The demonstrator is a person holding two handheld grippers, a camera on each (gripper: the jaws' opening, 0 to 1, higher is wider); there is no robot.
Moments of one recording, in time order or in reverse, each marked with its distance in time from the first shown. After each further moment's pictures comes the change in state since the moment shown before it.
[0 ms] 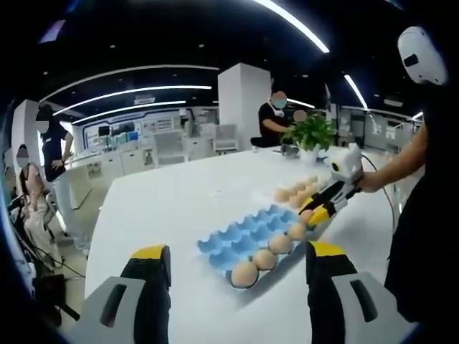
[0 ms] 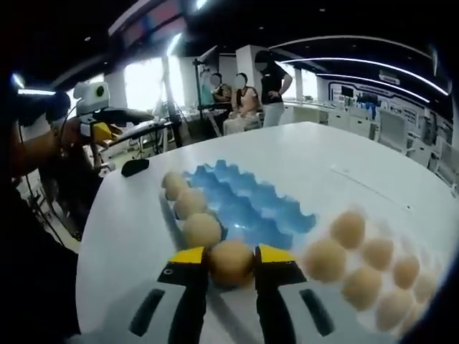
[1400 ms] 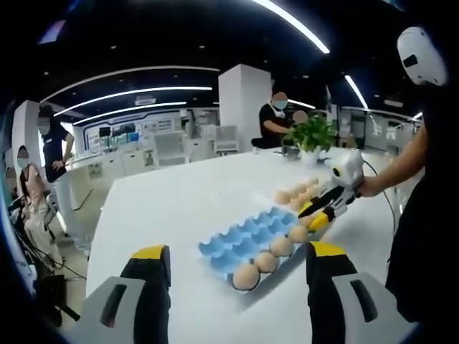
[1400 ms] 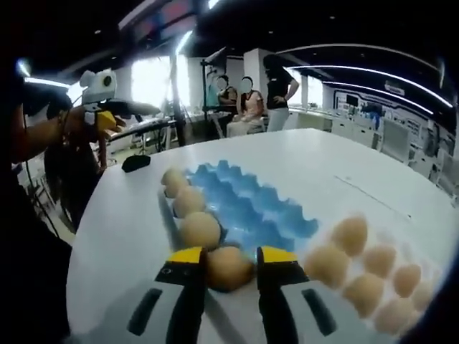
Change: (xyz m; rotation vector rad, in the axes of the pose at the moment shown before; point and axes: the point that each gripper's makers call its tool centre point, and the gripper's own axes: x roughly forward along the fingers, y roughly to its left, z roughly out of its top) left arm 0.000 0.002 0.004 0.001 -0.007 0.006; right arm 0.001 -0.002 0.005 -0.041 -0.054 -0.002
